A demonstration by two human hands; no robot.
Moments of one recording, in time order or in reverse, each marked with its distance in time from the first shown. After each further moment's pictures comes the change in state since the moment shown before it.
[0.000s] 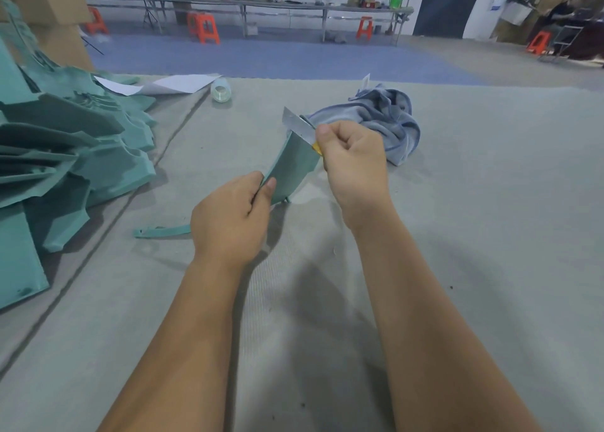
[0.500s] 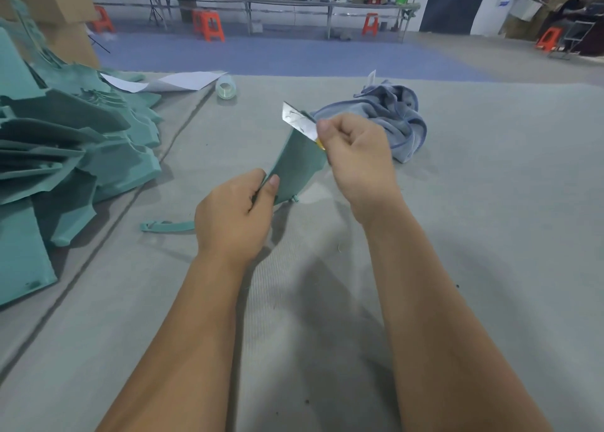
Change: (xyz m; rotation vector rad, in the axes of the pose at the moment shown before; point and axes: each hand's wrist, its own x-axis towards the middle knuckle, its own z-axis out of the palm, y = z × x) left_hand -0.003 -0.004 0.002 -0.085 0.028 -0.024; right_hand 0.001 0.003 -0.004 -0.064 -0.102 -0.065
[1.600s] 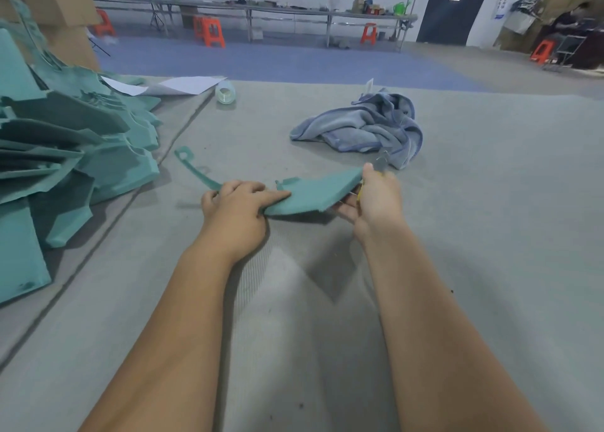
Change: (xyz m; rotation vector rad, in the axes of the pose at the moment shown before) left_hand 0.017 -0.019 0.015 0.183 -0.431 0.014; right_hand 0.002 0.047 -0.010 0.594 0.267 0.660
